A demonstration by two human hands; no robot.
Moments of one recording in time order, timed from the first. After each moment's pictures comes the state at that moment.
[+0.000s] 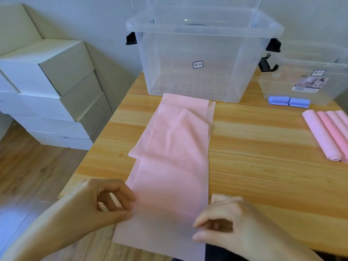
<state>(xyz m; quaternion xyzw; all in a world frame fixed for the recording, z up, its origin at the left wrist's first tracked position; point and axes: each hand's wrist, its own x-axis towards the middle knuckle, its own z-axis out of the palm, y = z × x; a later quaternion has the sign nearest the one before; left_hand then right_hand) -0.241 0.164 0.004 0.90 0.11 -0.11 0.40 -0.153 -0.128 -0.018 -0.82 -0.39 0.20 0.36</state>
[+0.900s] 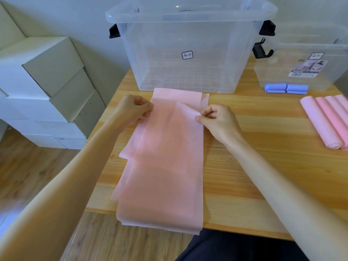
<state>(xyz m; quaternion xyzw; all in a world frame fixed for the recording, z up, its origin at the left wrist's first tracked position) -0.024 0.168 -0.005 0.85 0.19 0.04 0.48 0.001 -0.069 -0.023 -0.87 -0.07 0.03 0.48</state>
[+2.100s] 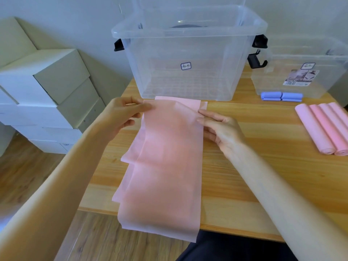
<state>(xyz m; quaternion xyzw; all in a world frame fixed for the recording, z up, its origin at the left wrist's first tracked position) -0.061 0.166 0.032 0.78 0.17 0.05 0.59 -0.013 -0.075 -0.009 -0.60 0.04 0.15 0.79</state>
